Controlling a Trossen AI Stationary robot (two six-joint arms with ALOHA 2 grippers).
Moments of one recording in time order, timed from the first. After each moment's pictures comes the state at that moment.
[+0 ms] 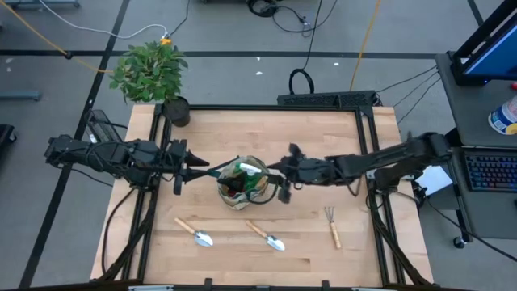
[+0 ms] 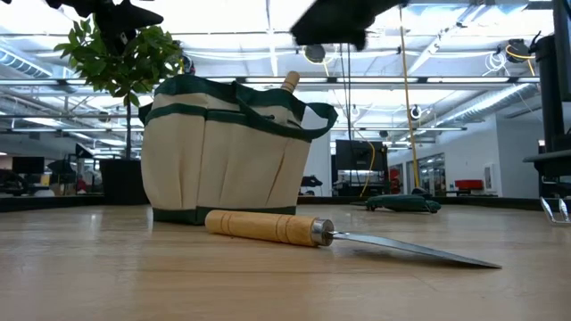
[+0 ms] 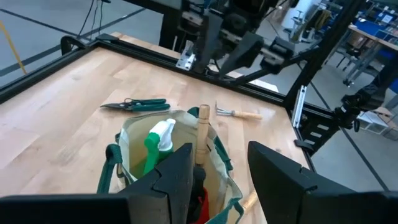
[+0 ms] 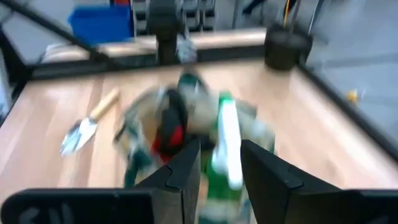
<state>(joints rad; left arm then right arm) -0.15 0.62 0.62 -0.25 -0.13 -0.36 0.18 1.43 1.03 -0.03 0.37 0.18</state>
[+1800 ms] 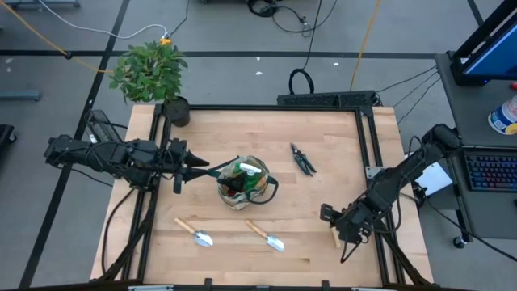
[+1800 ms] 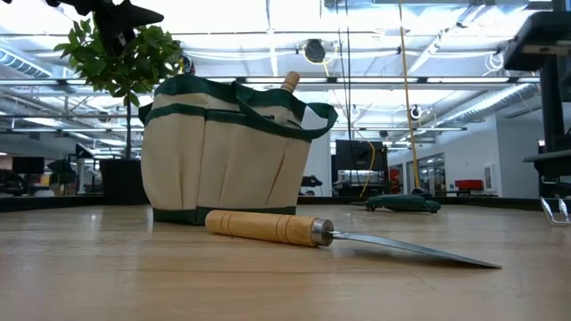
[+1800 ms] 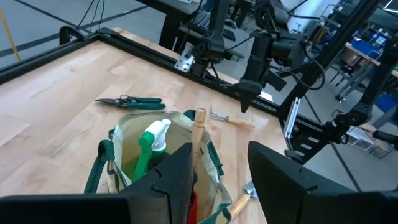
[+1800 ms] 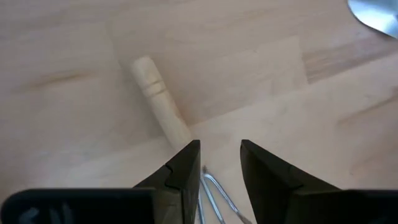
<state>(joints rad) -0.15 0.62 0.62 -0.23 -0.13 -0.45 0.71 1.24 0.71 -0.63 -0.01 -0.57</state>
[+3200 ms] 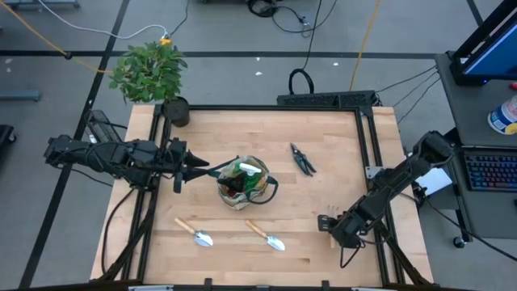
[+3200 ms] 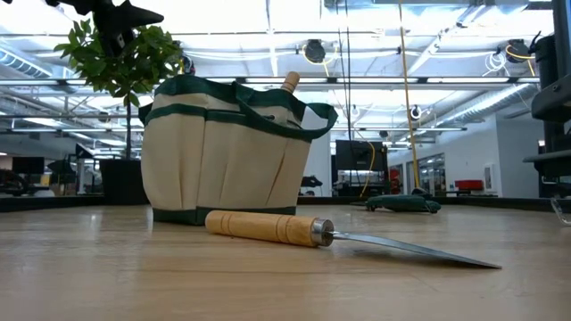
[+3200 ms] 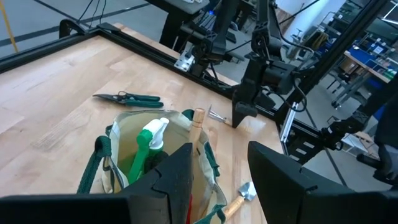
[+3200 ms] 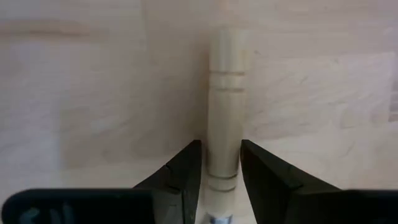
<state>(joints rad) -0.15 0.62 0.62 -0.23 -0.13 -0.50 0.75 1.45 0.59 -0.41 0.00 -0.76</state>
